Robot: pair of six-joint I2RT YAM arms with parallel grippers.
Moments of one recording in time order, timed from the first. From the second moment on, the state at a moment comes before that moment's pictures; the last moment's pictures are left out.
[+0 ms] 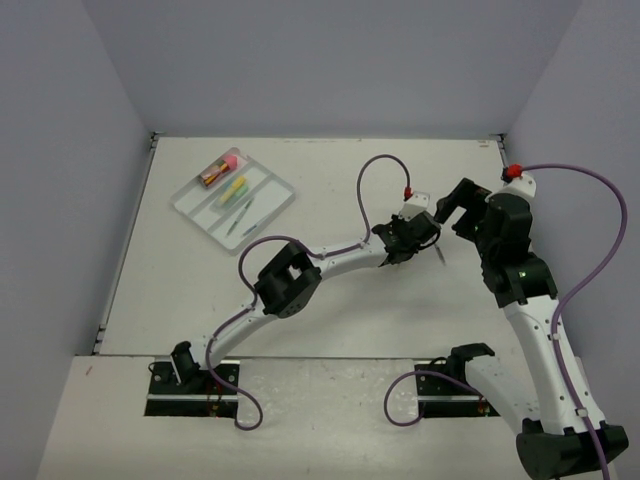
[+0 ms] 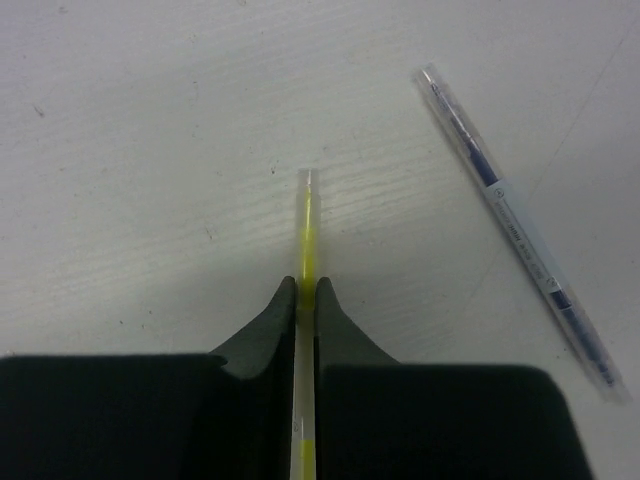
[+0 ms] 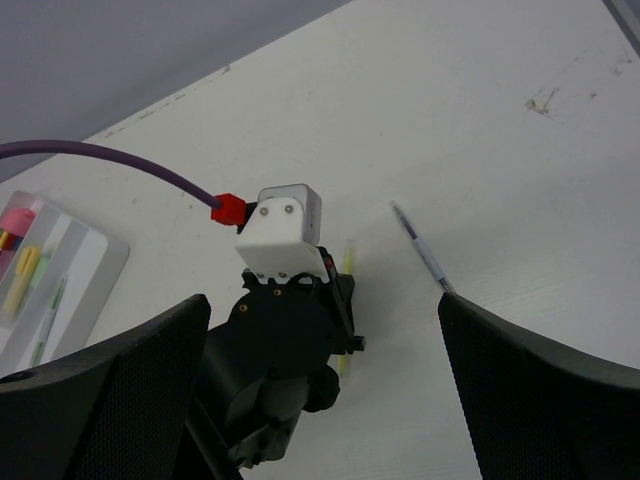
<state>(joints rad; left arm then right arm) -1.05 2.61 2.24 -0.43 -0.55 -0.57 0.16 0.84 0.97 -0.53 0.21 0.50</state>
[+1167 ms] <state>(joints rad) -0.28 1.92 1.37 -0.13 -0.05 0.30 0.16 1.21 1.02 -0.55 -0.02 0.32</state>
